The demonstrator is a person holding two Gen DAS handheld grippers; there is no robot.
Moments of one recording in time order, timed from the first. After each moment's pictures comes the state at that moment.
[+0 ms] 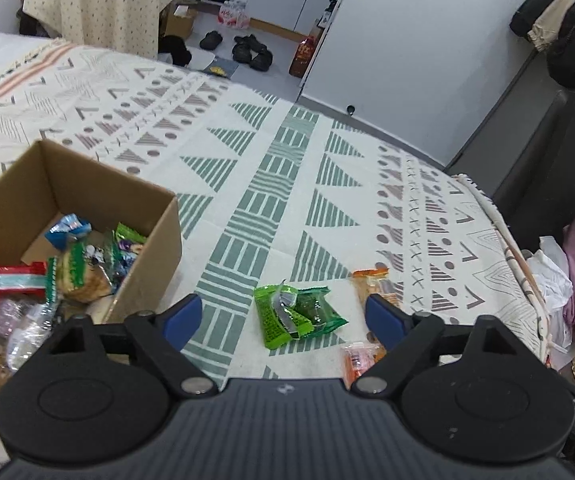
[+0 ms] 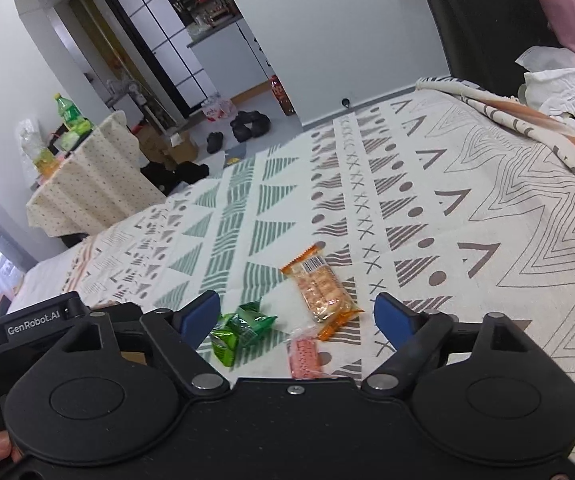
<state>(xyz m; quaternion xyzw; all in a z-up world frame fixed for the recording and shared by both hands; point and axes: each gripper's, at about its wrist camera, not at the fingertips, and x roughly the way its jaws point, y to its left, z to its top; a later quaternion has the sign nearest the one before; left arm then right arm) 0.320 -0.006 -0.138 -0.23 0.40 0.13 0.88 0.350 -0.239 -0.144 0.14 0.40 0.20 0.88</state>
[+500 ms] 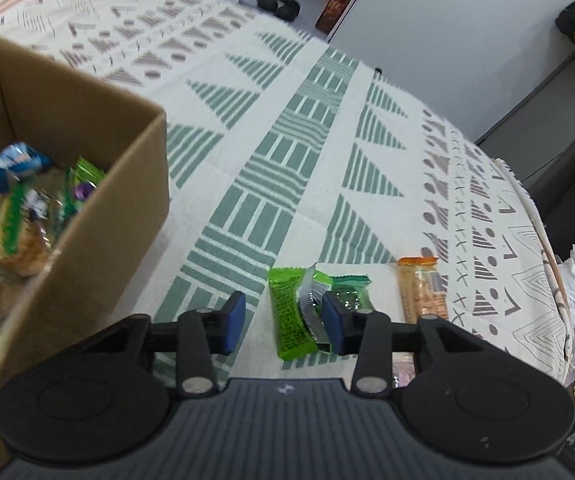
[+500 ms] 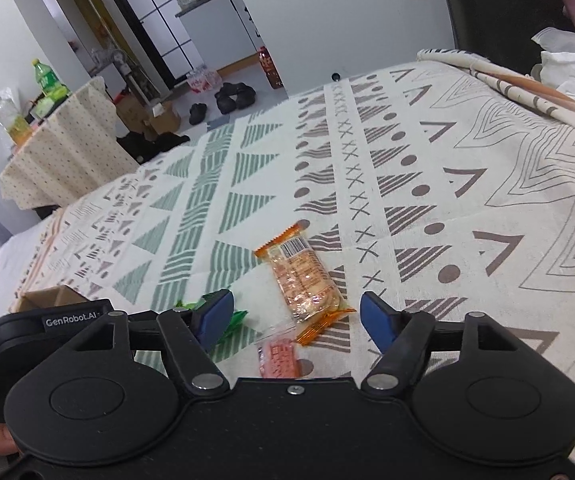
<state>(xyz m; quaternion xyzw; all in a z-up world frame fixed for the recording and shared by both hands) 0.366 0.019 -0.214 -0.30 0.45 0.13 0.83 0.382 -0.212 -0.188 0.10 0.43 0.18 0.88</state>
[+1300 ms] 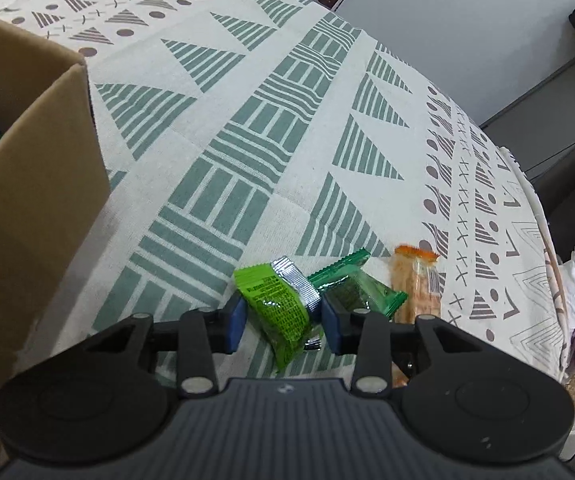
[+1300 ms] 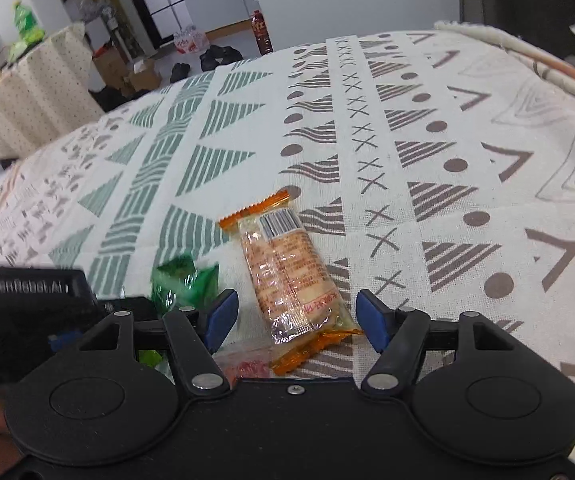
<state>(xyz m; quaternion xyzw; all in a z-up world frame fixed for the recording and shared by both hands) 0.391 0.006 -0.233 -0.32 0.48 0.12 0.81 0.411 -0.170 -0.238 0.01 0.46 0.17 0.87</state>
